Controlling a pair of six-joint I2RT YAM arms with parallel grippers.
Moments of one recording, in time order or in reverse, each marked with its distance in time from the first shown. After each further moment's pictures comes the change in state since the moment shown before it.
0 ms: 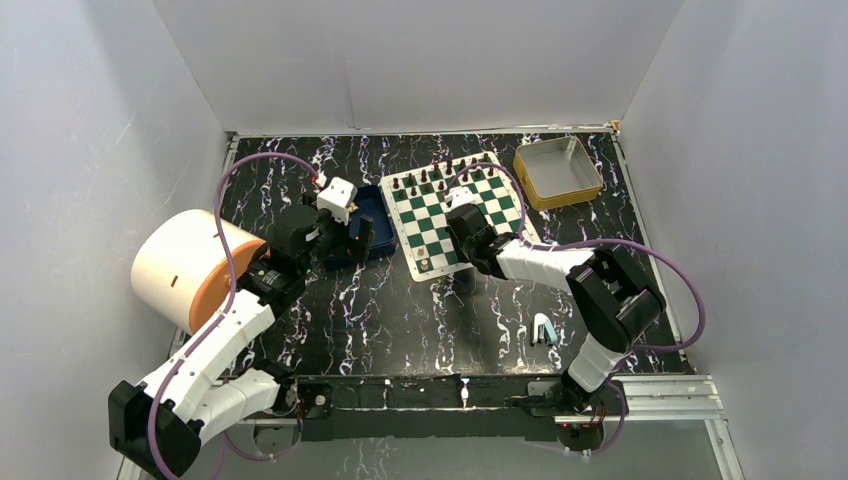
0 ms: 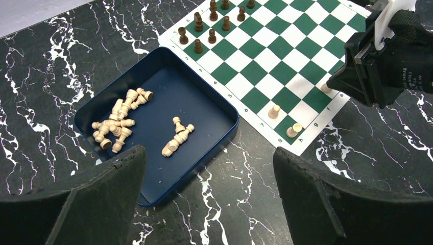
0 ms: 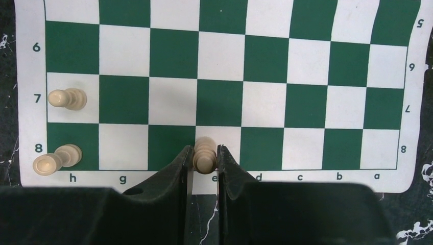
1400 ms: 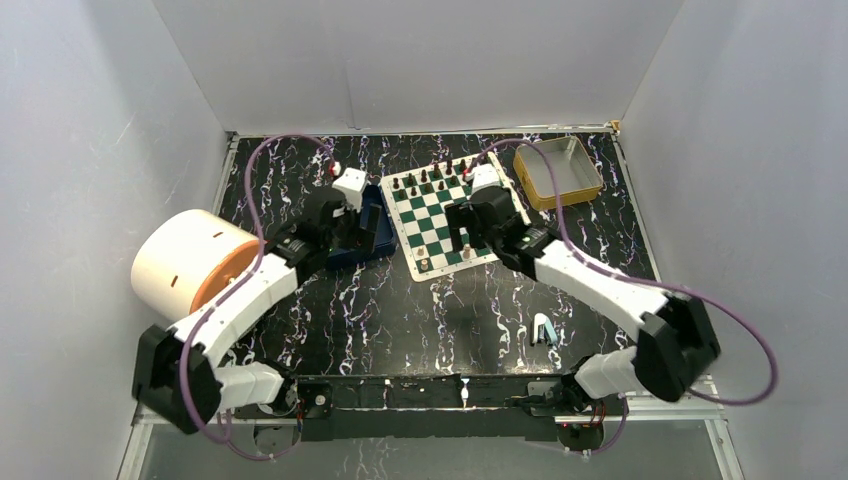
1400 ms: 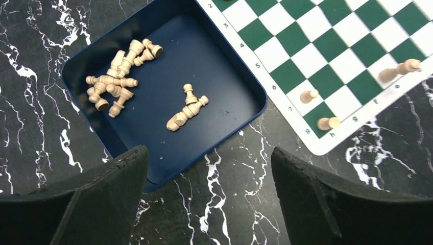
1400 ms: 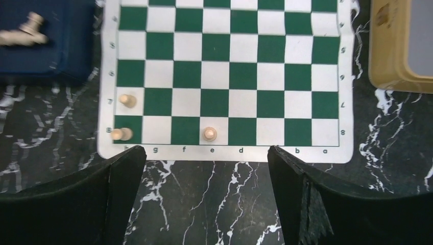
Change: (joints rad) left arm -0.001 0.207 0.092 -0.098 -0.122 -0.090; right arm -0.008 -0.264 0.081 -0.264 -0.025 0.034
